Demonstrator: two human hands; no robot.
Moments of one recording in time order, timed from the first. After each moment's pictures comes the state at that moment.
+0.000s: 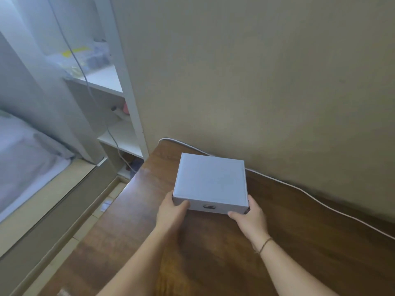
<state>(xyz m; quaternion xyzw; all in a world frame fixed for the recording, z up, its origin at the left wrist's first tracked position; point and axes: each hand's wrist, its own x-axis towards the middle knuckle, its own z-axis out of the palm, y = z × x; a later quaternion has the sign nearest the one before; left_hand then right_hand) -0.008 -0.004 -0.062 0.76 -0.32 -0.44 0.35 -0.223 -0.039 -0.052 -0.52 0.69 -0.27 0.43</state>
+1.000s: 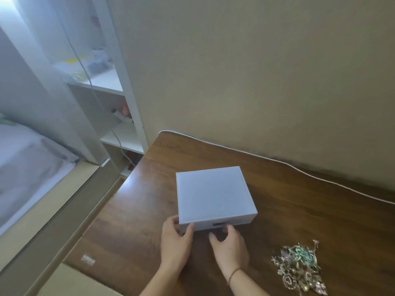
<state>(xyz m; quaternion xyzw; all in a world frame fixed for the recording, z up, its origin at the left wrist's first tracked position) -0.061 0.146 -0.088 0.76 -0.35 -0.35 0.42 -0.195 0.126 -0.089 -0.52 0.79 -0.16 0.29</state>
